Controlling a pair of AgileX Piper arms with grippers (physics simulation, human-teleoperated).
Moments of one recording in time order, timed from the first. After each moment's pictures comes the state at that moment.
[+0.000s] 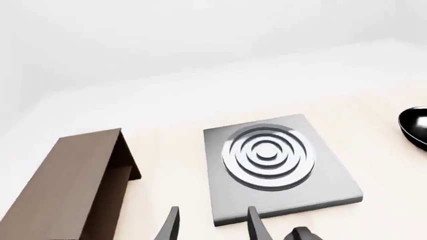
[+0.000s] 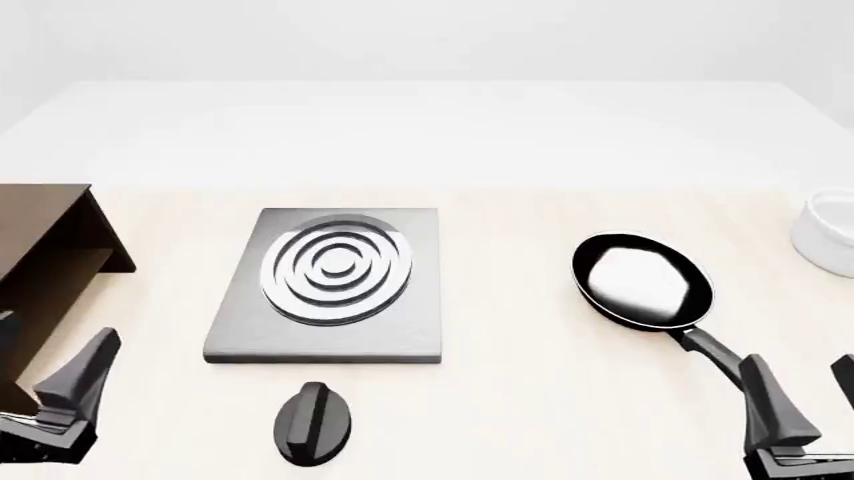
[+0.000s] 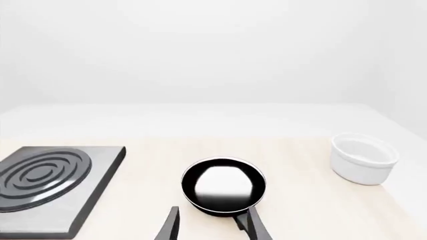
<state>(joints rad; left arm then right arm) -0.09 0.20 -0.28 0.27 0.13 0.00 0.01 0.00 -0.01 0.00</state>
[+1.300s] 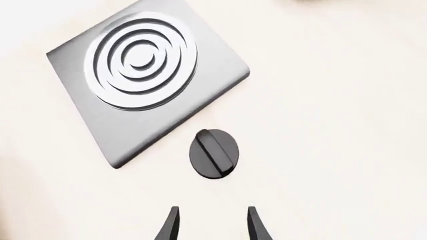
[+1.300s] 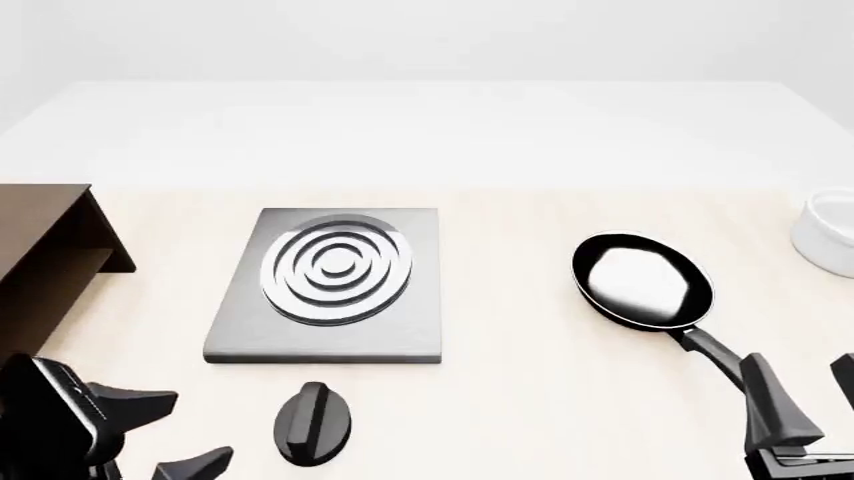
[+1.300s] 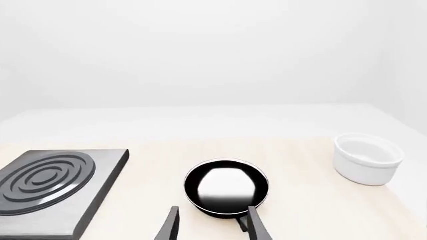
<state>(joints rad) -0.60 0.48 -0.42 0.72 0.07 0.01 0.01 0.00 -0.01 0.02</state>
